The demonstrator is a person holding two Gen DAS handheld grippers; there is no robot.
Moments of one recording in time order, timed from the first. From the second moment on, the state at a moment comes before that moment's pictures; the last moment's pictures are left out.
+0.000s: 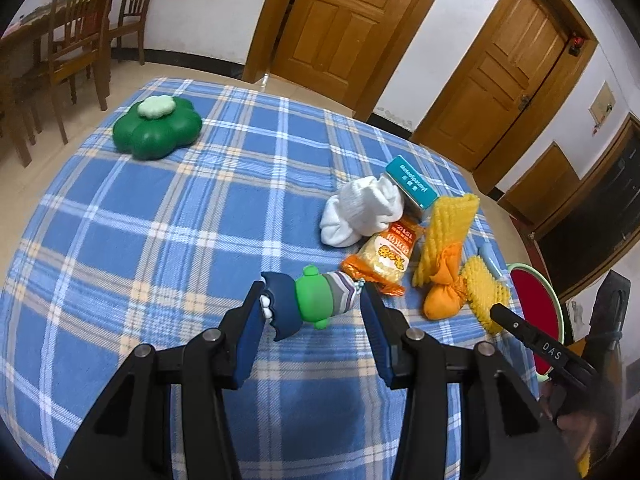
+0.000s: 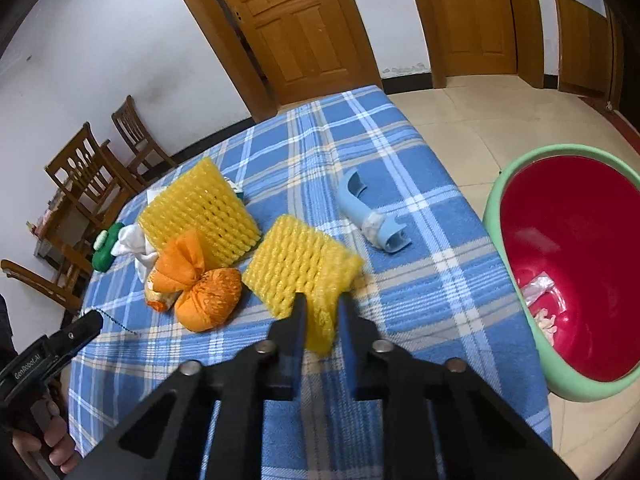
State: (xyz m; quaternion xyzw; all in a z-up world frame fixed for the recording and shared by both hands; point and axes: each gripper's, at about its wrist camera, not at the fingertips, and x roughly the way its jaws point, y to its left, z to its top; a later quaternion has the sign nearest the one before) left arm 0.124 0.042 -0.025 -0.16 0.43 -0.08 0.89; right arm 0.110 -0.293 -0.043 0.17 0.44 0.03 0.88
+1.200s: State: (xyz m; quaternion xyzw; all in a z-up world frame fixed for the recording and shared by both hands) left arm 0.080 0.034 0.024 -0.15 0.38 -0.10 0.91; right arm 0.032 -0.300 0.031 0.18 0.35 0.05 0.92
